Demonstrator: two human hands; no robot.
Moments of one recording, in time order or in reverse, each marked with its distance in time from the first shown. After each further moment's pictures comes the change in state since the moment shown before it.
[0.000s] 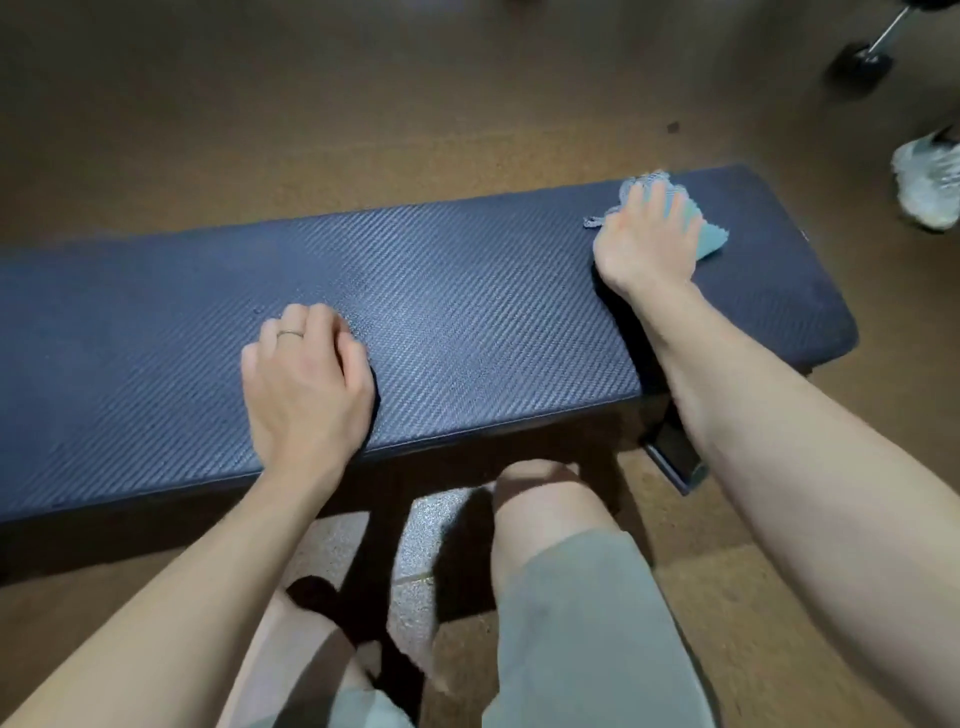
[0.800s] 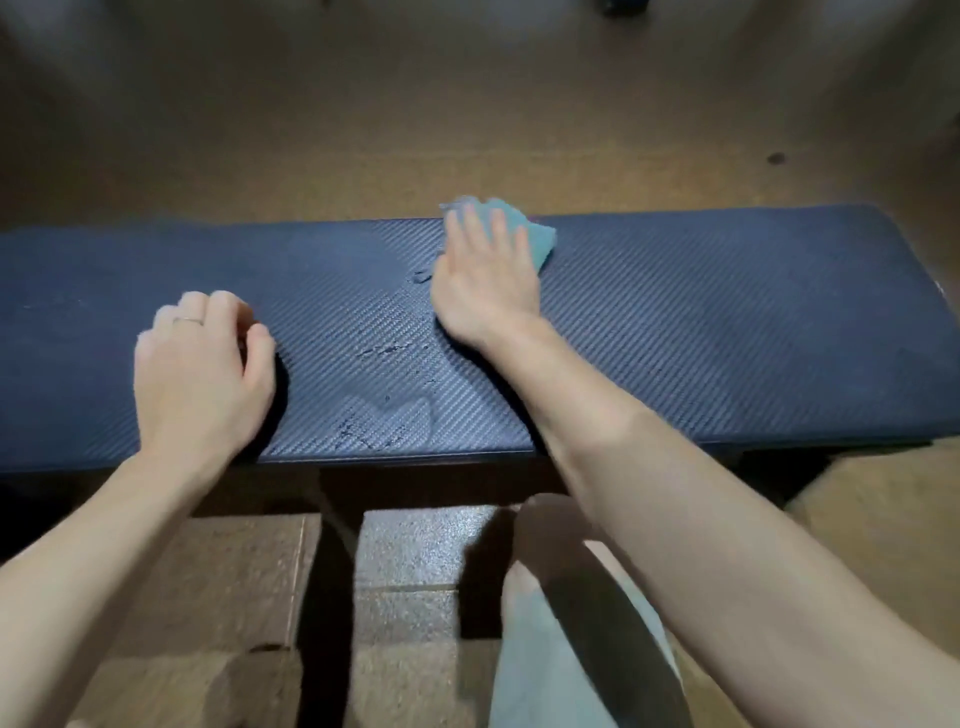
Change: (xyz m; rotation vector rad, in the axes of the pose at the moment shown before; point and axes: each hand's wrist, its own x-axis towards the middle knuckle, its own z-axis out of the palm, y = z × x) left_hand 0.014 -0.120 -0.047 0.200 0.005 -0.089; right_hand -0.094 -0.189 0.022 0.127 -0.092 -0.587
